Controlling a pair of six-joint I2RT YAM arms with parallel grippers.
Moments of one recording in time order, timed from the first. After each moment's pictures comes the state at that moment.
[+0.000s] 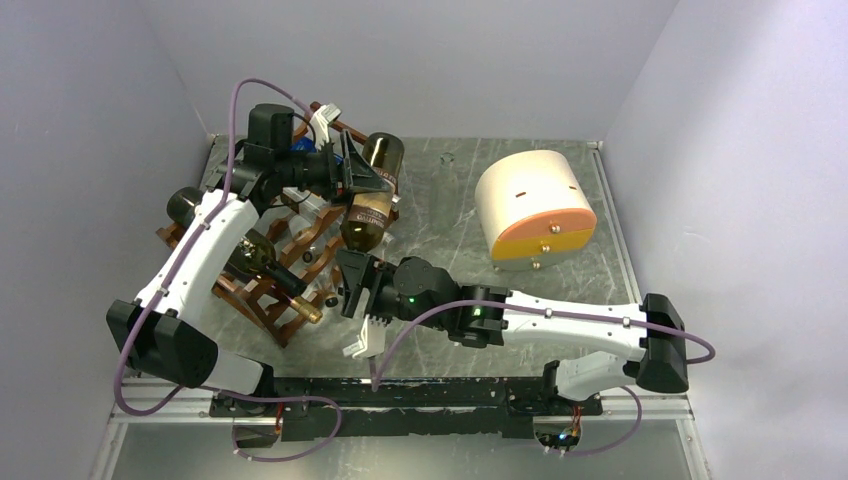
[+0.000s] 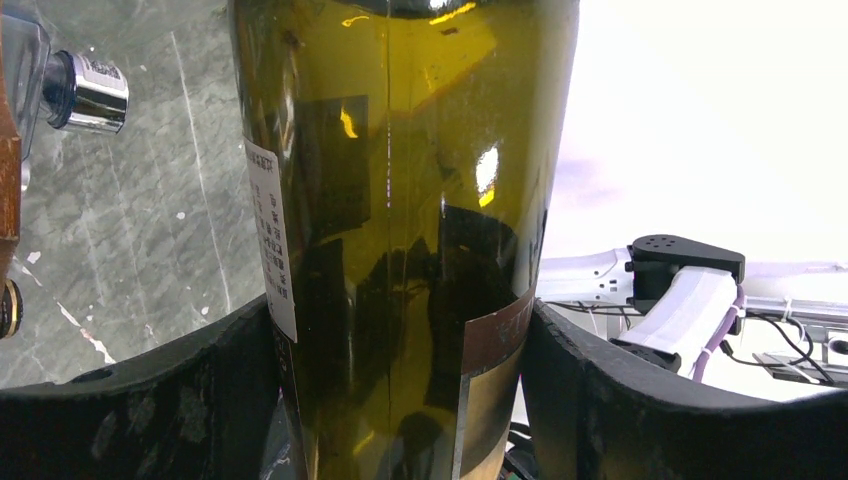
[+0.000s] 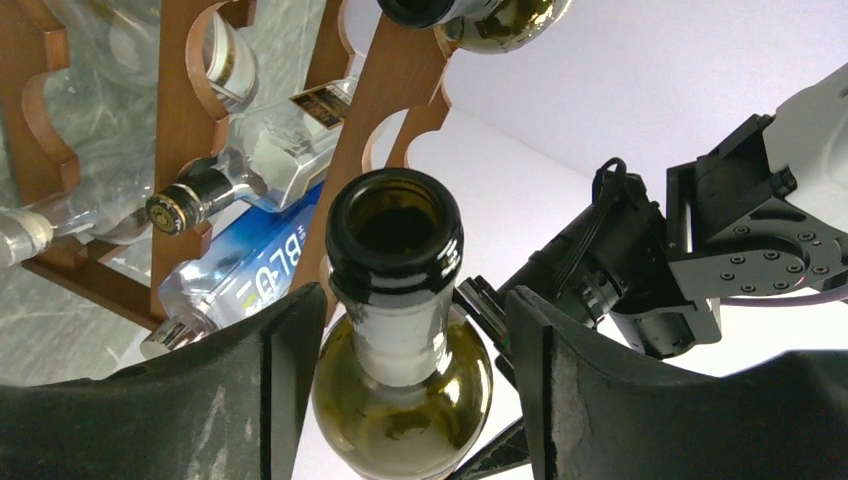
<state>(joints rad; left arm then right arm) -0.32 1.43 1.48 -0.58 0.85 -0.71 1.33 1.31 1.06 -0.04 0.17 -1.89</state>
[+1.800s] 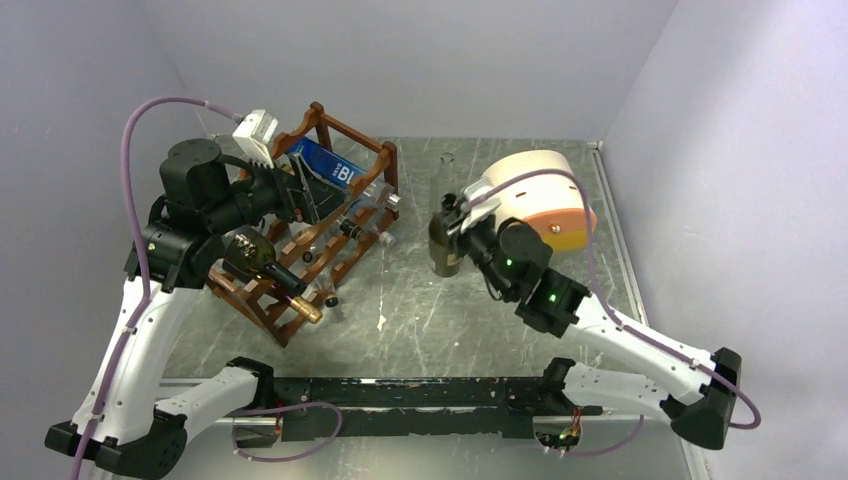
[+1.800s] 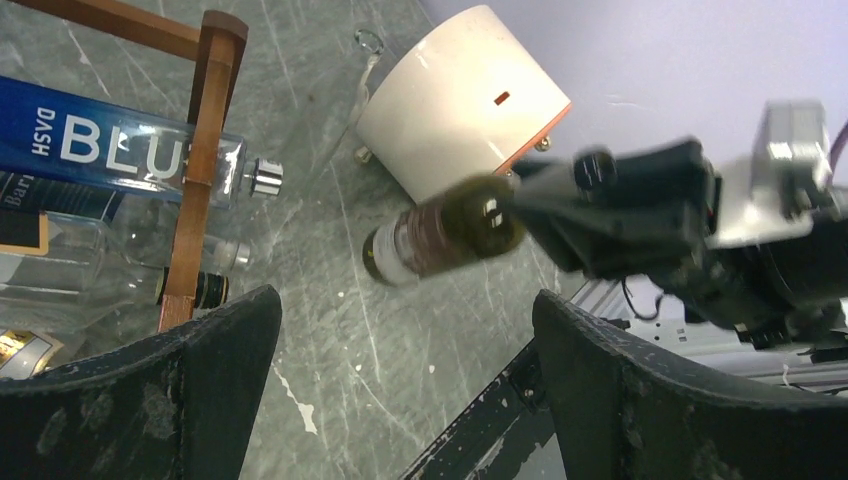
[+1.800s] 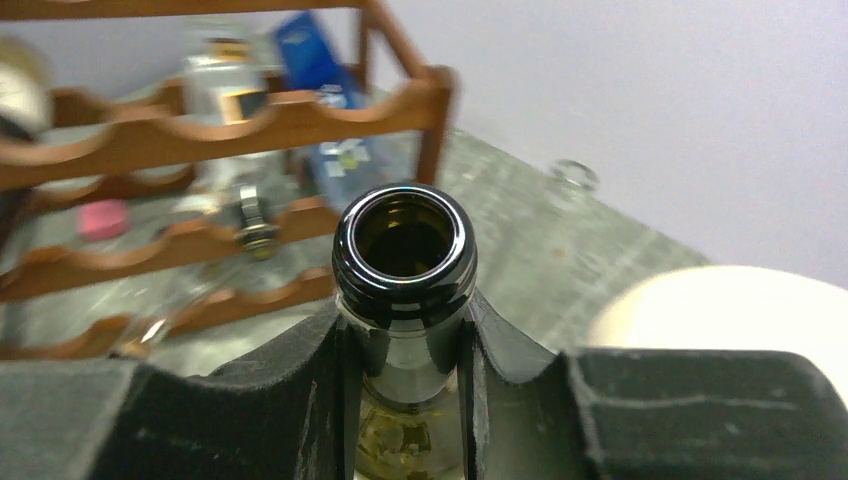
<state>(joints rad) -0.32 1.00 1.42 -0.65 0.49 -0.44 1.03 0.95 0.87 0.09 0.40 -0.19</state>
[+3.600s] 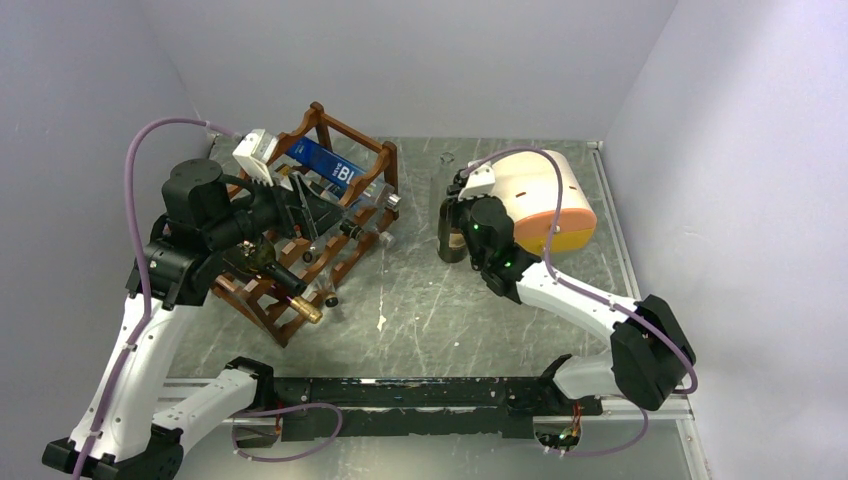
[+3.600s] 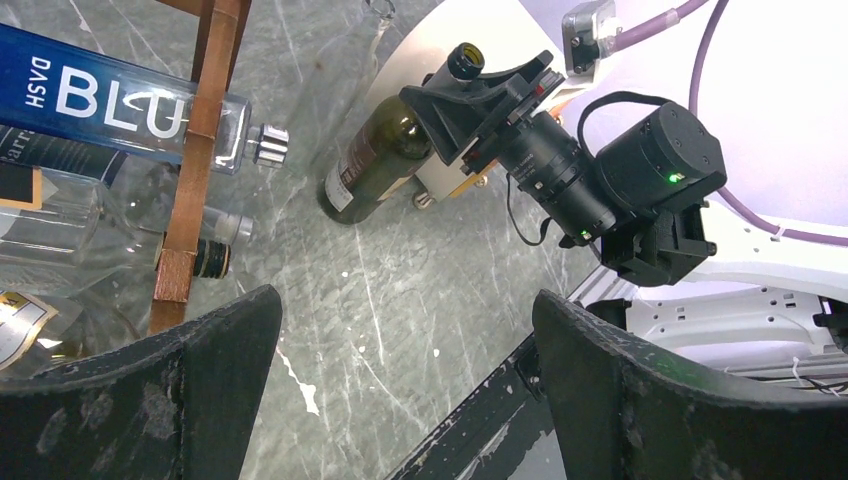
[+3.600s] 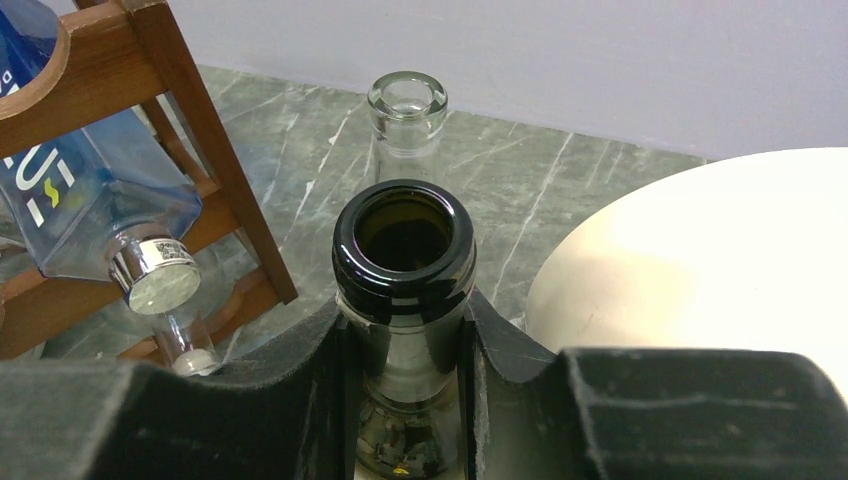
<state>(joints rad) -0.32 0.92 1.30 -0.63 0.48 -0.44 0.71 1.32 0.79 0.46 0.49 -0.02</state>
